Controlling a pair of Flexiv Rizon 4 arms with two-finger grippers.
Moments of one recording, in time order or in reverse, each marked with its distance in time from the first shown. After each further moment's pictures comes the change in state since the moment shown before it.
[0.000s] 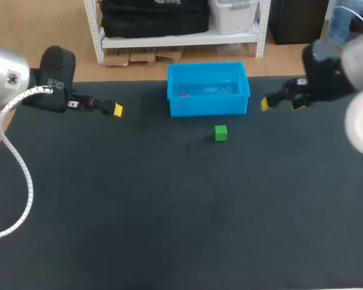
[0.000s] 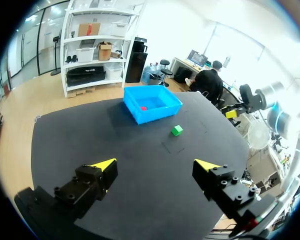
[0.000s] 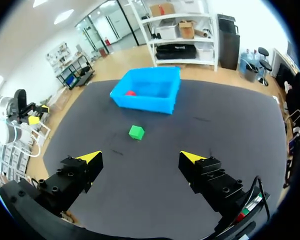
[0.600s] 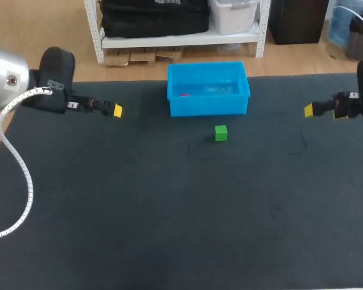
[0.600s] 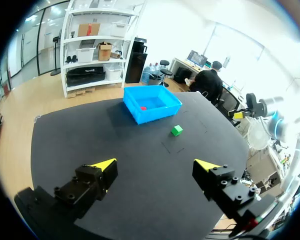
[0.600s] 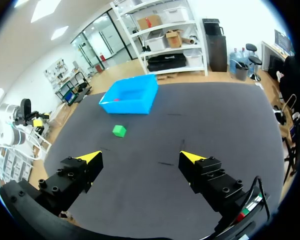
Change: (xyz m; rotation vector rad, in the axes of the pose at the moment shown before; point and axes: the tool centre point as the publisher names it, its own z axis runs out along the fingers) left arm 0.001 0.000 0.000 0.001 -0.003 0.000; right arm 0.036 -0.061 -0.057 -0.021 -0.146 0.069
